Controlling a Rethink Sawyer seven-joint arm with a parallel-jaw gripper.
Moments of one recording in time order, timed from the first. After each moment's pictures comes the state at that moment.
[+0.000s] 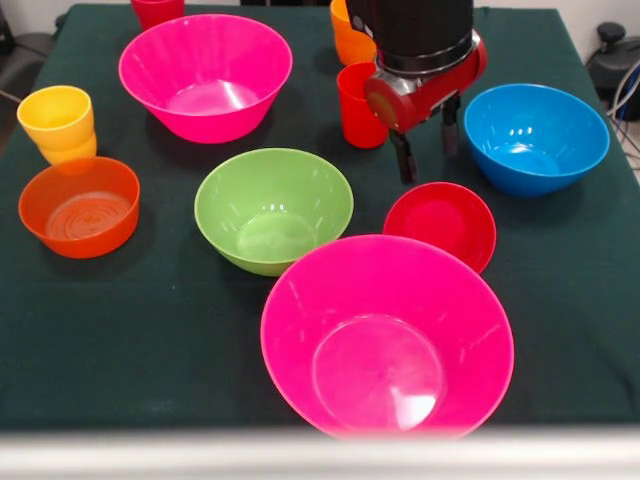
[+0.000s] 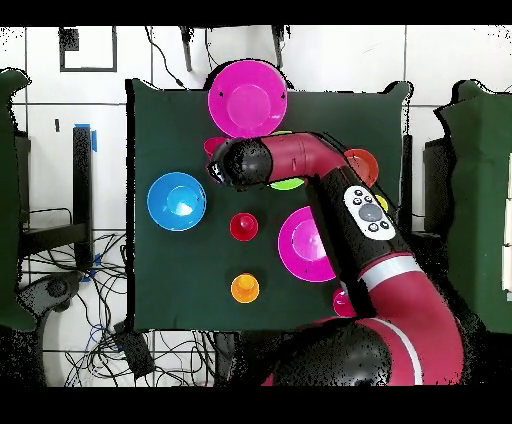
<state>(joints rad) -0.56 -0.47 0.64 1.47 -0.49 0.71 1.22</state>
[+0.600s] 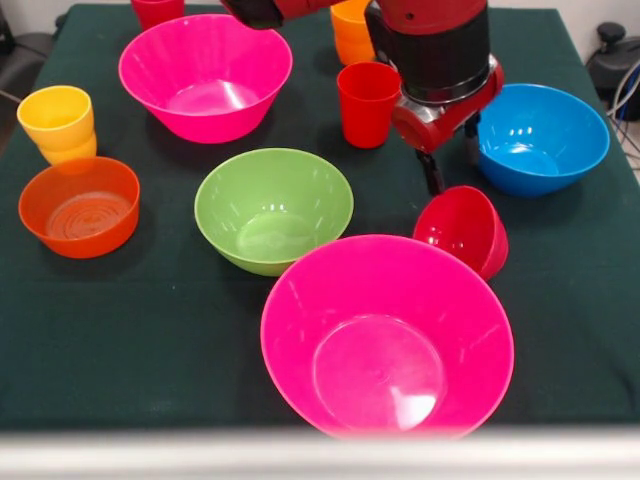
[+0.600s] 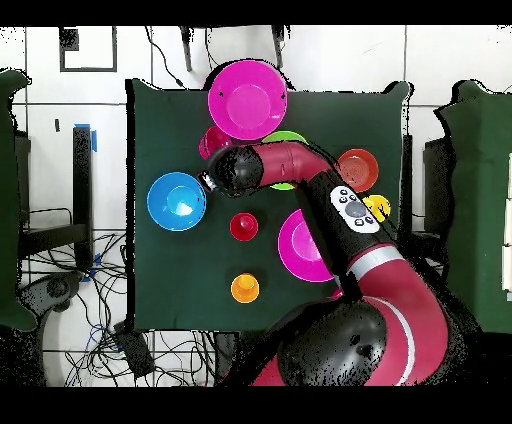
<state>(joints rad) -0.56 -0.38 0.67 1.47 -0.50 0.71 1.22</state>
